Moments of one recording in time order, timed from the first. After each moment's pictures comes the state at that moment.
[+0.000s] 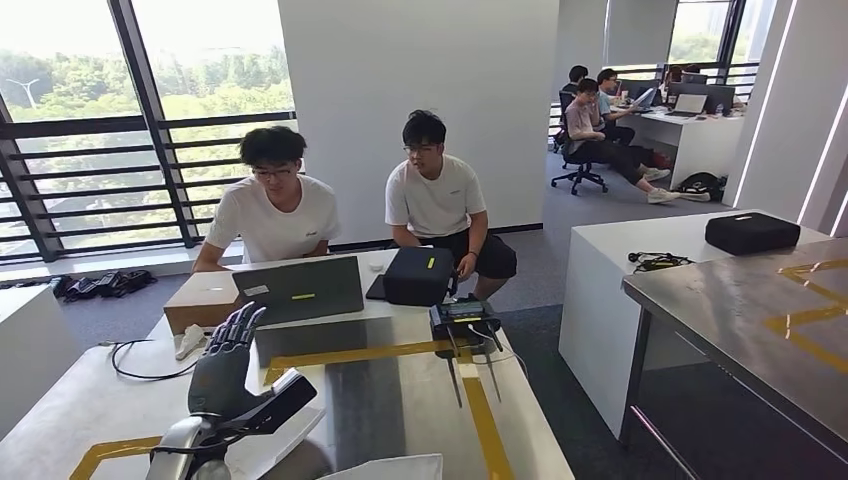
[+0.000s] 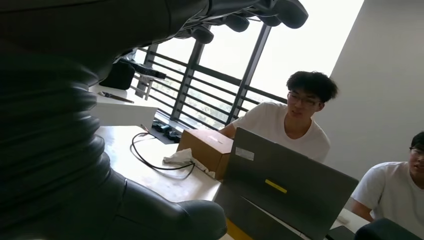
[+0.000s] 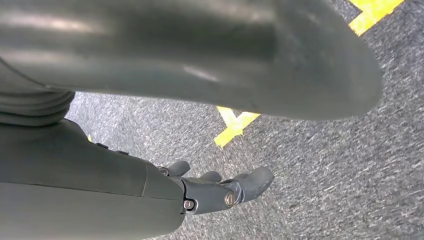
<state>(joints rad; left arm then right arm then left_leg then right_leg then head) -0.89 0.00 -0.22 -0.44 -0.99 0.30 -0.42 -0.08 0.22 -1.37 -0.18 1.07 -0.02 -0.25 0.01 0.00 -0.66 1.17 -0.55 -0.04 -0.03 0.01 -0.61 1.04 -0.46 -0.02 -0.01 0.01</state>
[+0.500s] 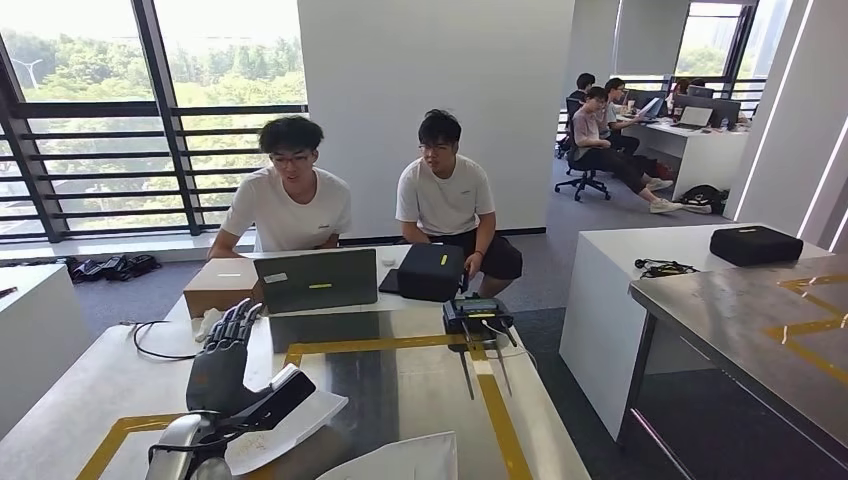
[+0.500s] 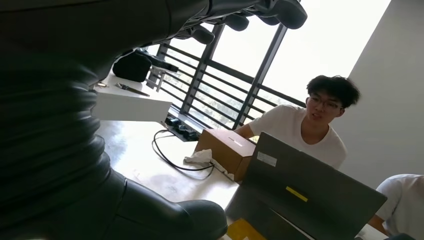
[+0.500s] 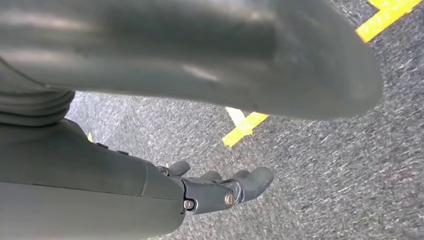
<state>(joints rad) -0.87 -0.02 -0.22 -0.47 -1.00 0.30 -0.41 -0.09 0.22 -1.38 -0.18 1.08 -0.01 -0.26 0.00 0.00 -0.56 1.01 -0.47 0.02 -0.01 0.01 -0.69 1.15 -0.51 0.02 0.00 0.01</state>
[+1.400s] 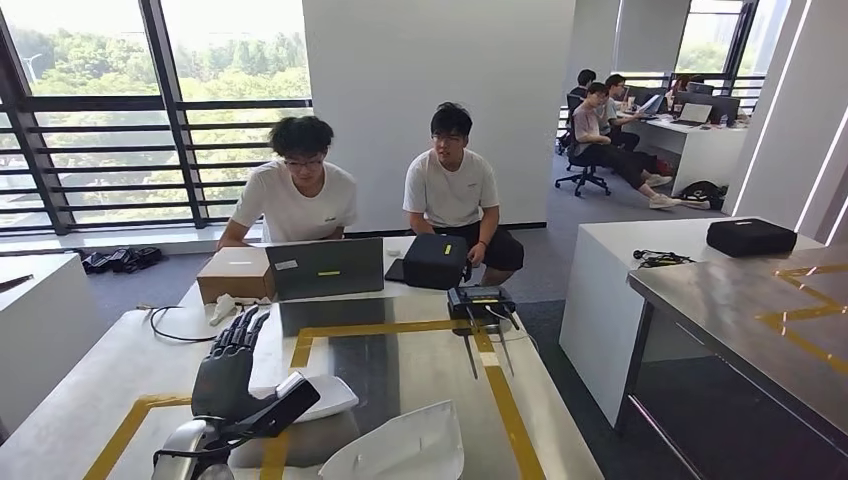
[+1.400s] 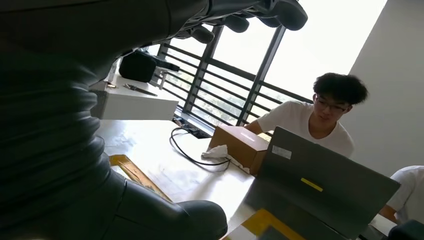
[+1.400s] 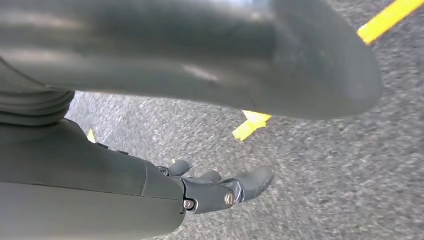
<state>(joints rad) -0.85 0.00 -0.22 -0.48 -1.01 0.30 -0.42 -0.09 0.21 -1.38 -0.18 1.09 0.00 -0.26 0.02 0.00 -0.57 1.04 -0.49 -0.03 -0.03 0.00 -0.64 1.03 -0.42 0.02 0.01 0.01</state>
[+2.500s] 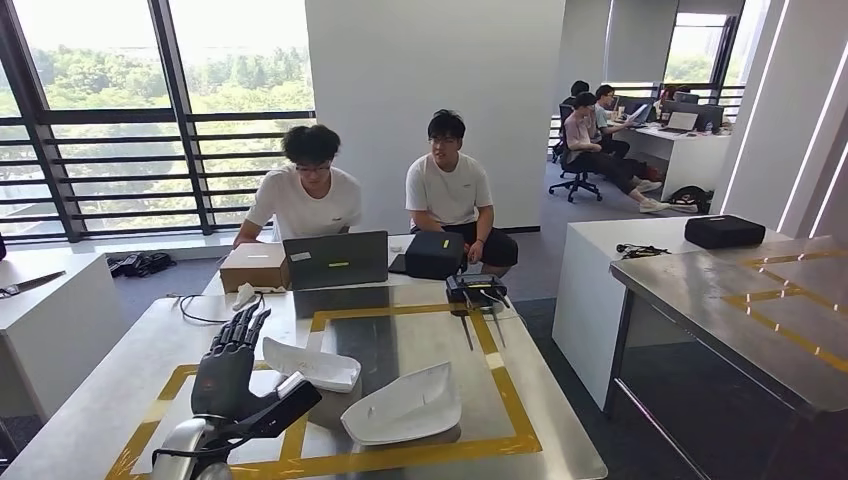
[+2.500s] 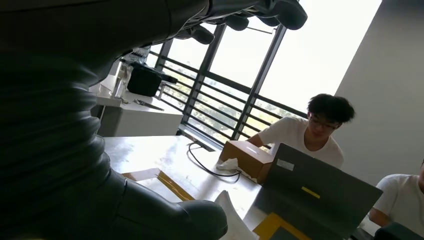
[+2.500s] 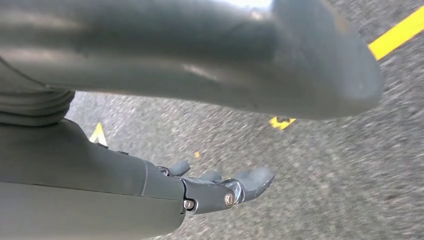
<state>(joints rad) -0.87 -0.02 -0.22 -0.48 -1.02 0.30 -0.43 -0.09 0.21 -1.38 -0.18 1.08 0.00 -0.27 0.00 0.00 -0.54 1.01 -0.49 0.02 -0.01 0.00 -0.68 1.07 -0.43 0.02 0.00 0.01</state>
